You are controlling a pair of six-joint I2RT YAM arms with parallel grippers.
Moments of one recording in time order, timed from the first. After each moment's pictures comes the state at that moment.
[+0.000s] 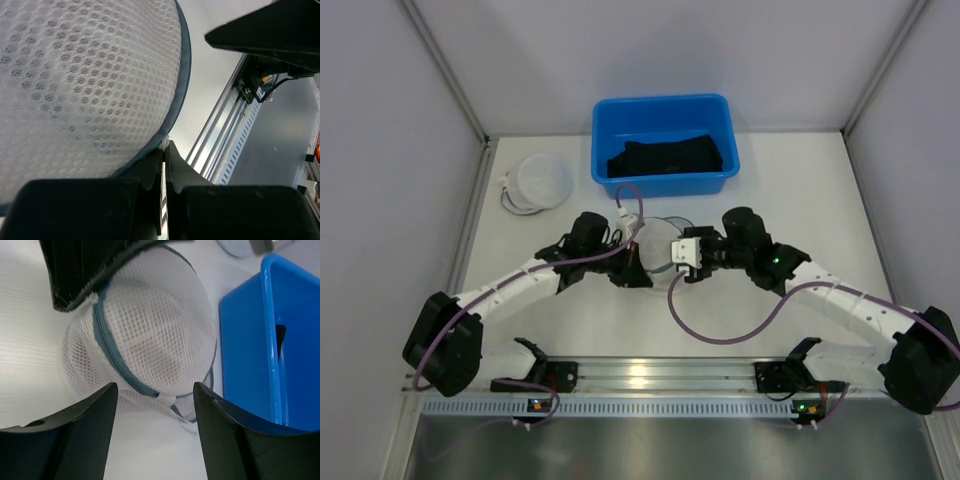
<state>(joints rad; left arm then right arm) -0.59 1.26 0.70 -0.13 0.66 -0.35 0.71 1.16 0.77 -0.16 -0.43 -0.94</state>
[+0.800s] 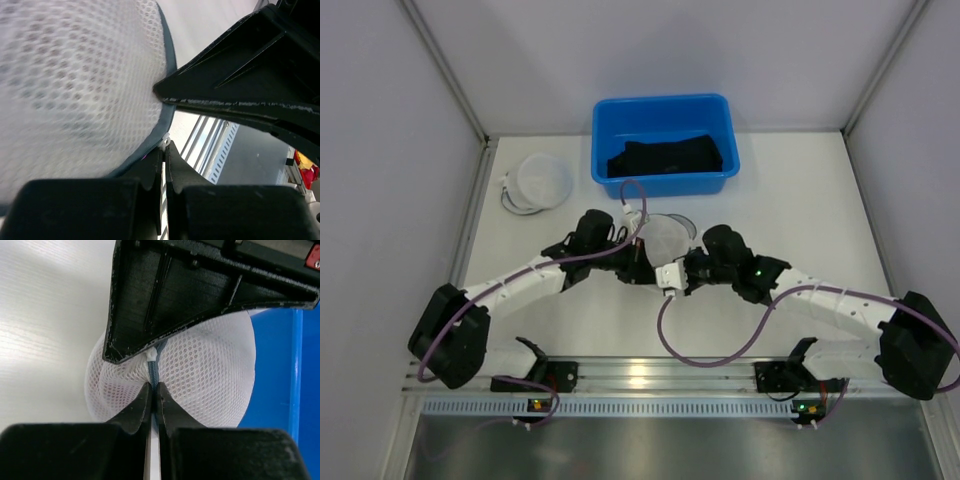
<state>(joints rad) -0.63 1.33 0.72 -0.02 0.69 -0.46 0.86 1.21 0.71 -0.07 -0.36 -1.00</state>
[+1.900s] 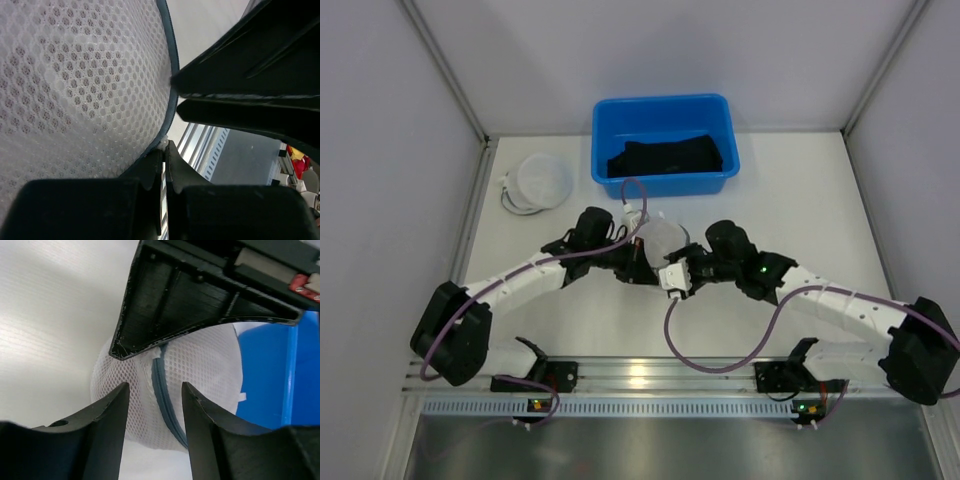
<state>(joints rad) -0.60 1.34 0.74 -0.08 0.74 -0.43 0.85 1.16 0.75 -0.17 -0.43 -1.05</state>
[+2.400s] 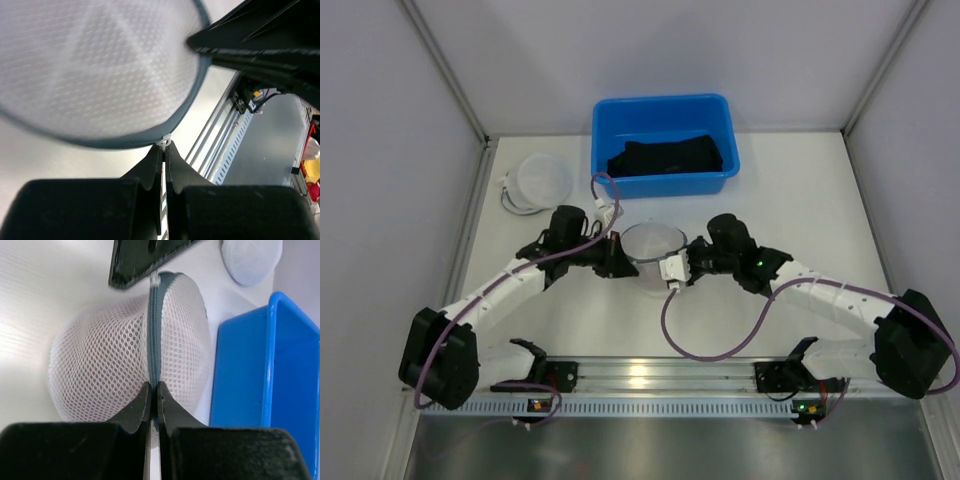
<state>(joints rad) -0.50 1.22 0.71 -0.16 0.73 -0.37 0.81 1.24 0.75 -0.07 -0.41 -1.09</state>
